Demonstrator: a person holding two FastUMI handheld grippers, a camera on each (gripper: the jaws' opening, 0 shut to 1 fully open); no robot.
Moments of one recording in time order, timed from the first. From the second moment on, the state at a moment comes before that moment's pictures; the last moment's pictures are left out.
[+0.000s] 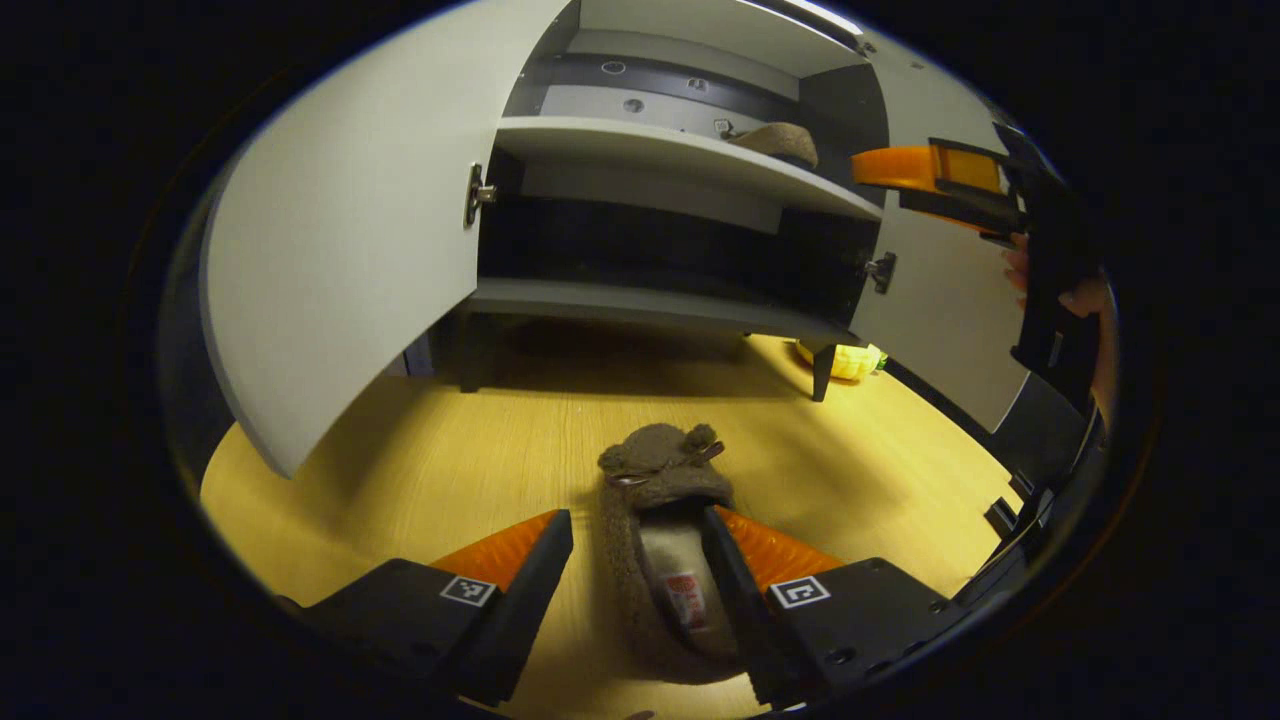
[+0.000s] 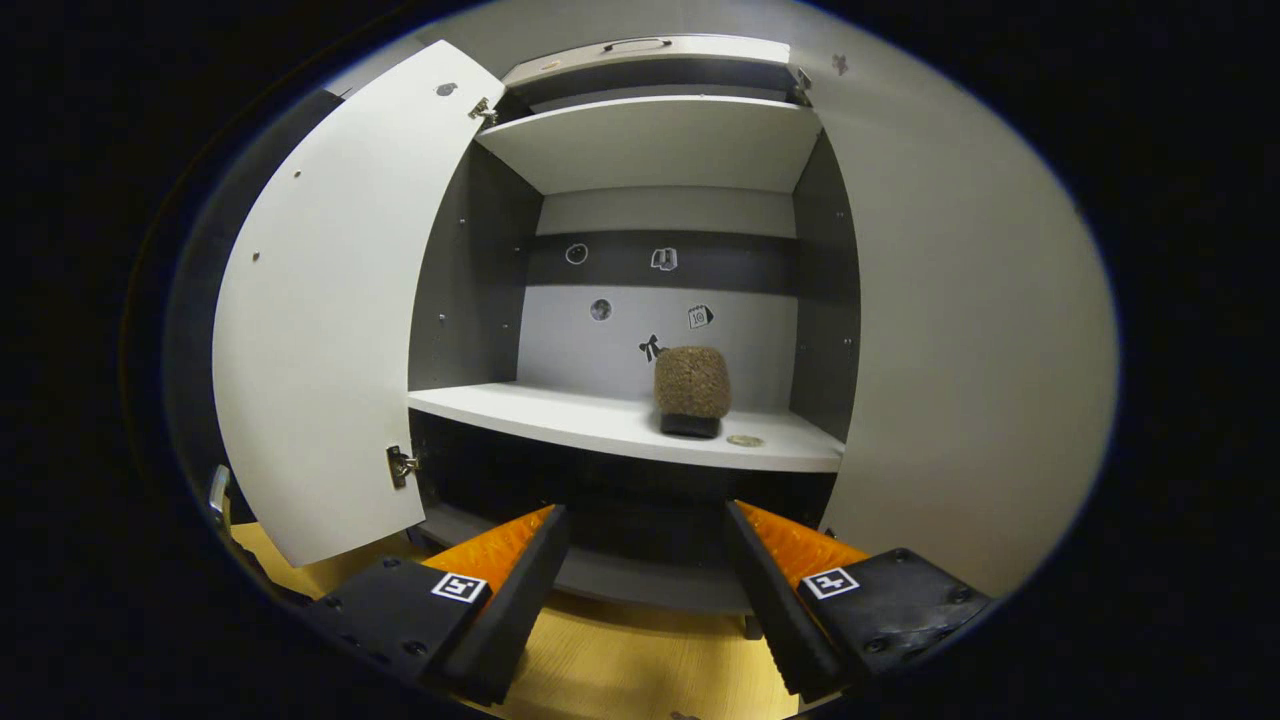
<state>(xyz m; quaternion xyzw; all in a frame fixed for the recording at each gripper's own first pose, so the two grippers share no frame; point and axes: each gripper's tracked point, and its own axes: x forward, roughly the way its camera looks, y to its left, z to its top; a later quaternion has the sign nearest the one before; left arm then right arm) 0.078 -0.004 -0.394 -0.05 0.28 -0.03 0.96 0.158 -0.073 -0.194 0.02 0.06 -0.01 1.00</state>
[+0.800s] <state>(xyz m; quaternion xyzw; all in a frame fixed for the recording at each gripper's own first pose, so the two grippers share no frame) 0.130 0.003 -0.434 0.01 0.30 -0.01 0.95 0.168 -0.090 -0.250 0.03 0.12 -0.01 0.99</state>
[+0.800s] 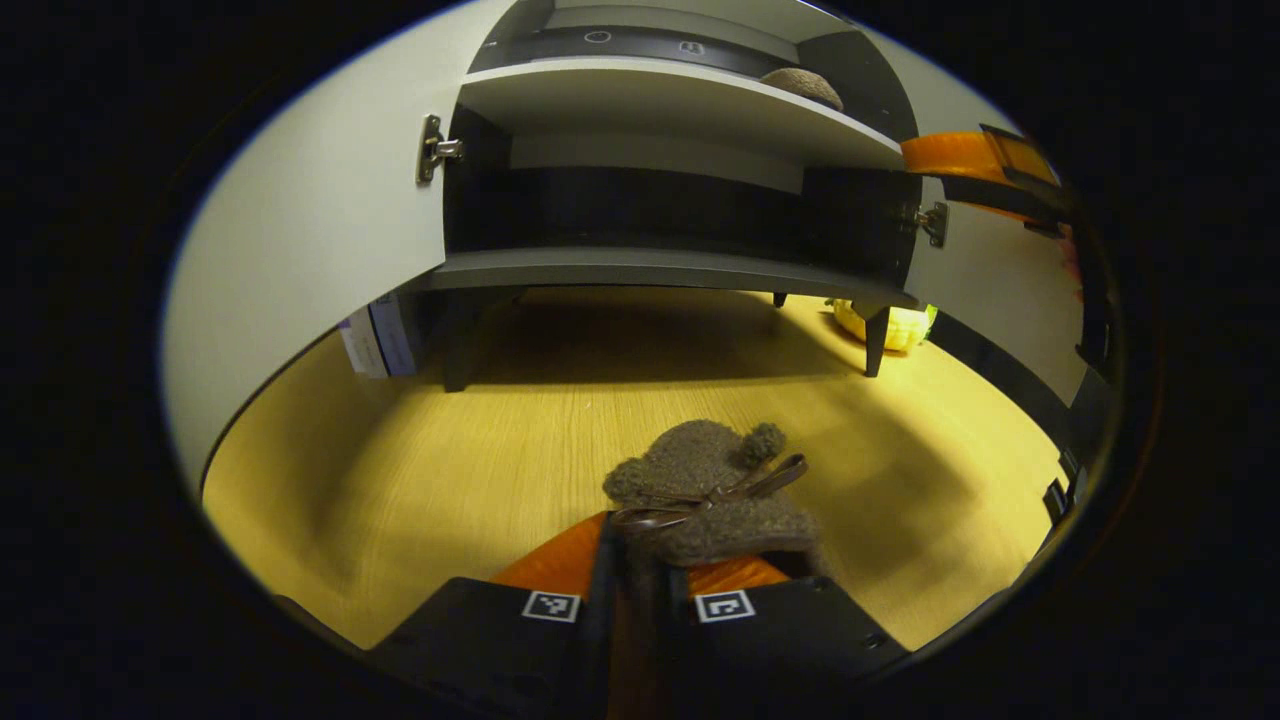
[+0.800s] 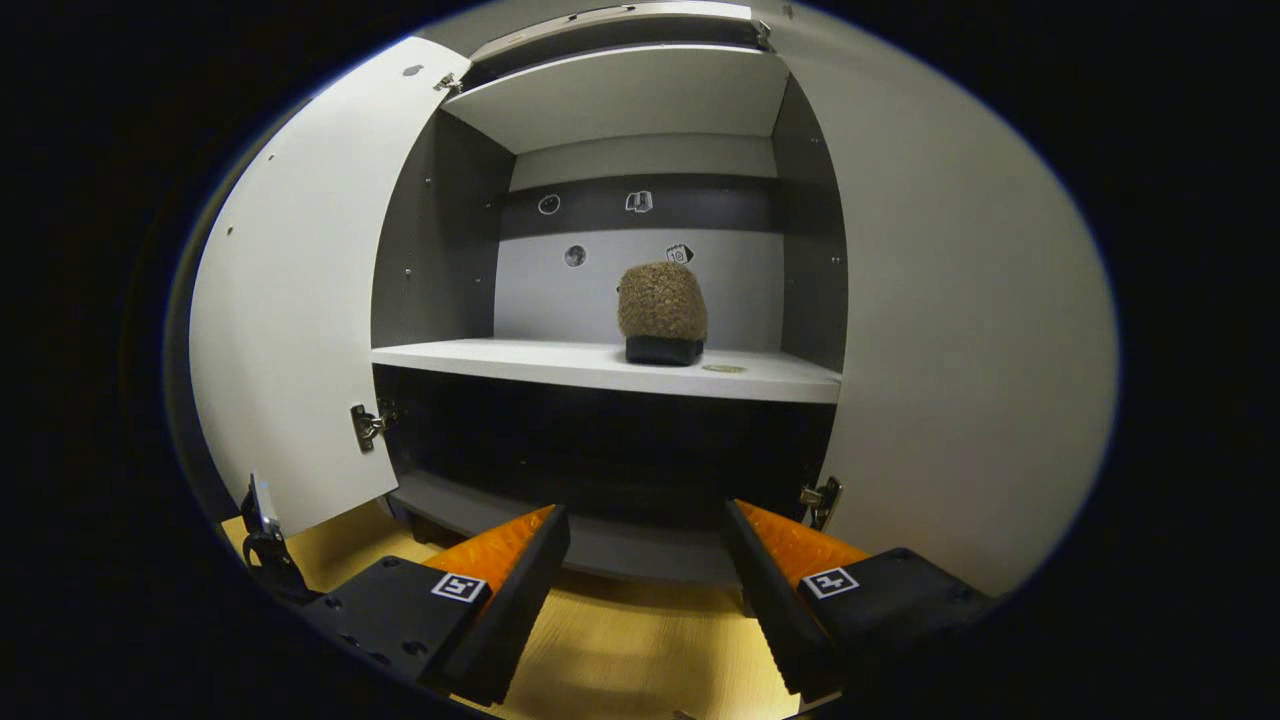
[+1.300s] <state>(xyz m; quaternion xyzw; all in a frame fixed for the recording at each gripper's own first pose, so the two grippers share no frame) 0.121 0.008 -0.389 0.03 0.29 0.00 0.96 0.167 -0.083 -0.254 0.02 0.13 0.00 0.99</state>
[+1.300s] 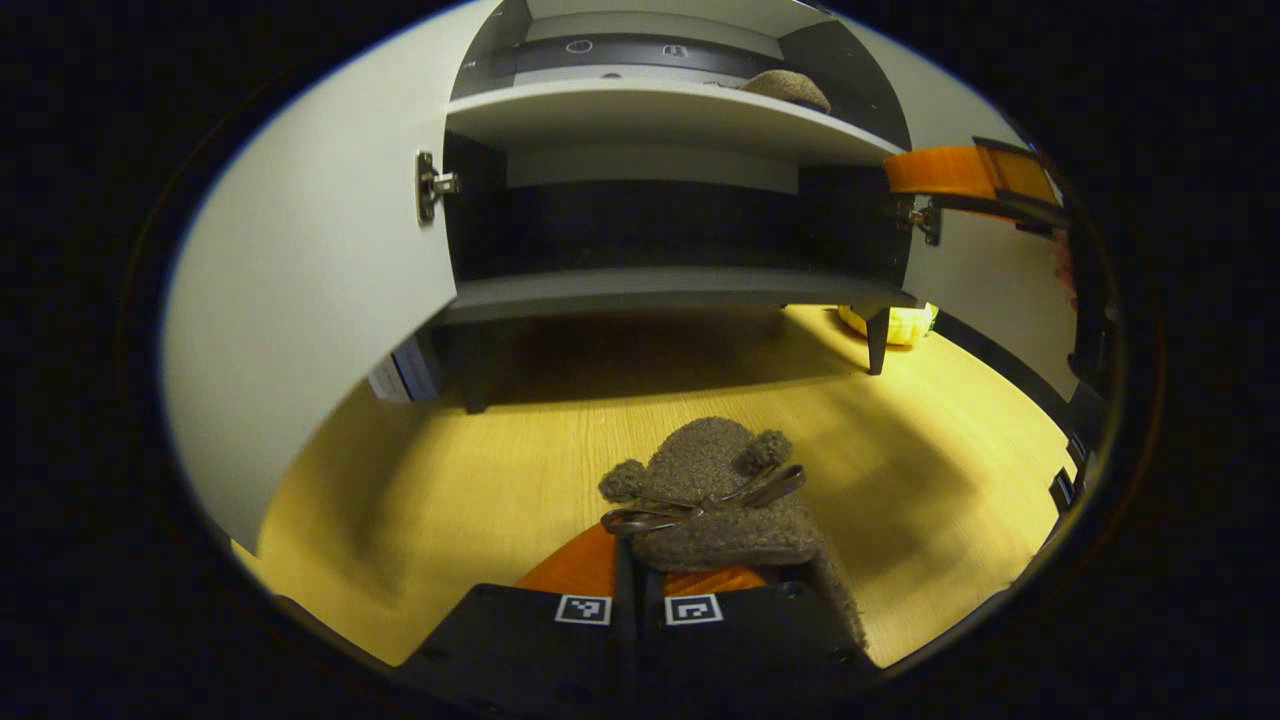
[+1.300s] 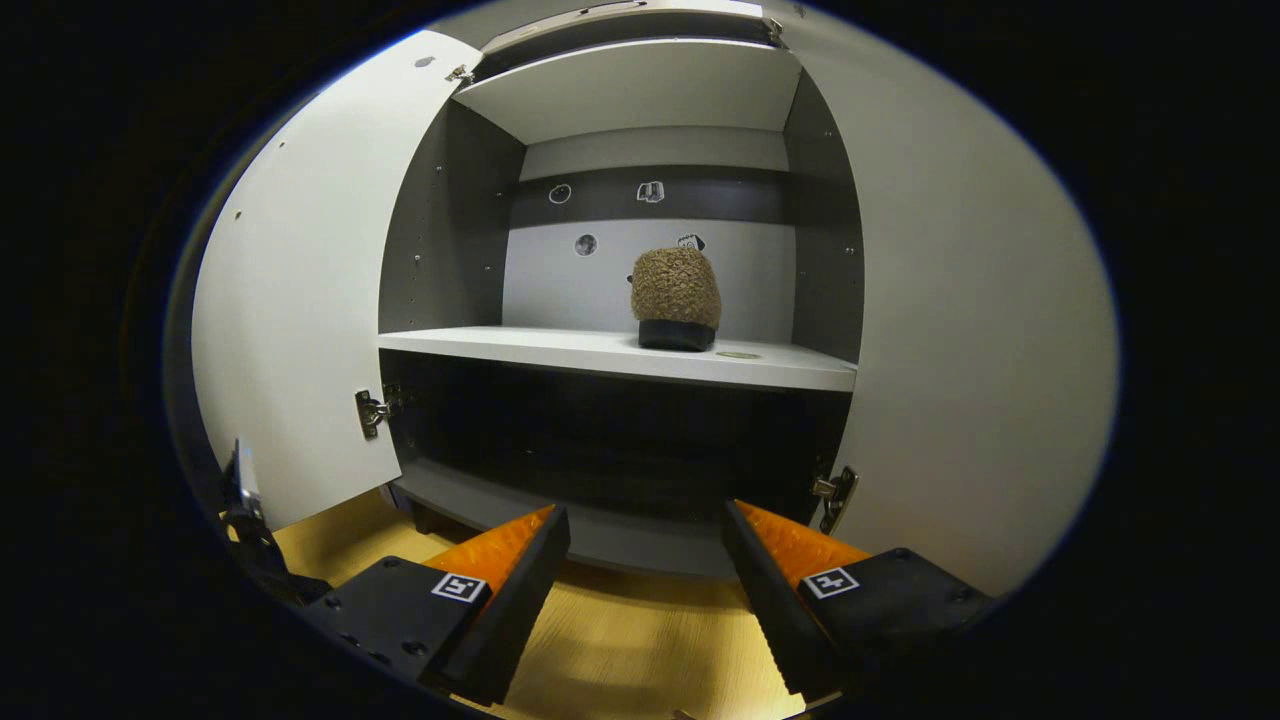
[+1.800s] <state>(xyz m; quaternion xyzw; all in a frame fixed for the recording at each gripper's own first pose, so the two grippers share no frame) 0.188 0.010 -0.174 0.07 0.19 0.02 0.98 0.157 -0.088 -0.232 0.02 0.15 -0.02 0.99</state>
